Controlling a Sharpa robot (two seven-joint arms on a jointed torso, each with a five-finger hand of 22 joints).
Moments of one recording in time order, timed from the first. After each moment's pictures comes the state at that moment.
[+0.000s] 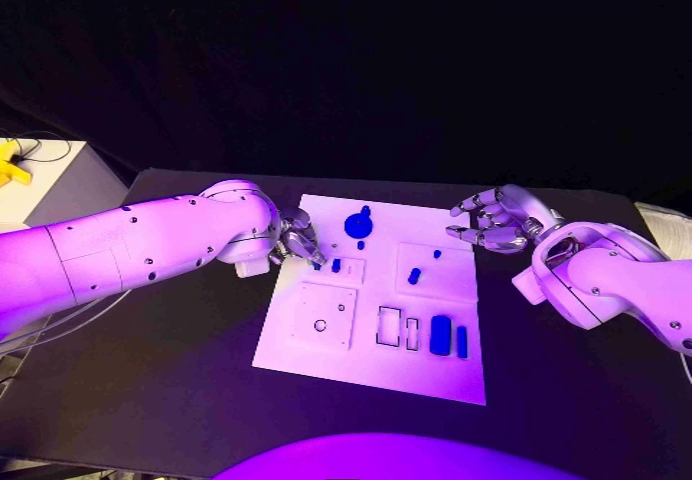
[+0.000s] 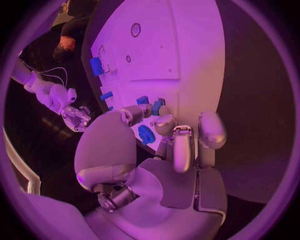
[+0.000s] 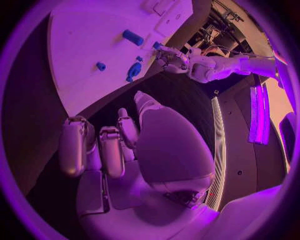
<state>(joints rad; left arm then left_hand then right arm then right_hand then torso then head) 1.26 -0.76 -0.08 1.39 -1.02 0.15 -0.51 1.04 -0.25 0.77 0.15 0.30 0.83 0.04 1.03 0.81 1.29 -0.07 1.23 0.85 1.47 -0.11 1.55 1.31 0.12 1.30 0.00 1.36 1.03 1.29 -0.89 -0.18 1.62 -0.94 -0.53 -0.11 1.43 -0.13 0.19 0.29 0.25 0.83 0.18 0.19 0.34 1.30 0.09 1.30 1.28 1.46 0.02 1.53 1.31 0.05 1.47 0.11 1.31 1.31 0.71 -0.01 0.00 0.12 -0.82</state>
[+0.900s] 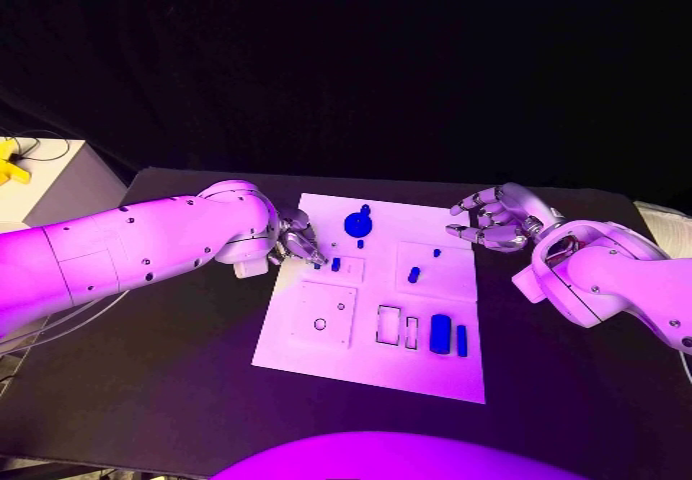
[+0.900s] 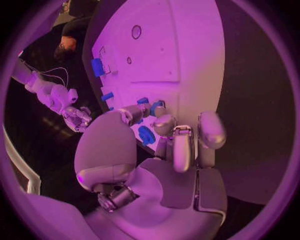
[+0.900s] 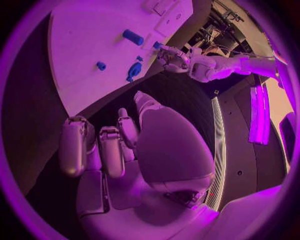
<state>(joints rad) 1.26 -0.77 -0.08 1.39 -1.01 0.16 -0.51 1.07 -0.25 0.74 0.16 0.30 0.89 -0.01 1.01 0.83 1.29 -0.07 1.23 0.86 1.47 -0.12 1.55 1.31 0.12 1.29 0.00 1.36 1.03 1.29 -0.89 -0.18 1.62 -0.94 -0.53 -0.11 1.43 -0.13 0.19 0.29 0.25 0.83 0.18 0.19 0.34 1.30 0.09 1.30 1.28 1.46 0.02 1.53 1.31 0.05 1.47 0.11 1.31 1.31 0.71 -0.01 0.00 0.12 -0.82</state>
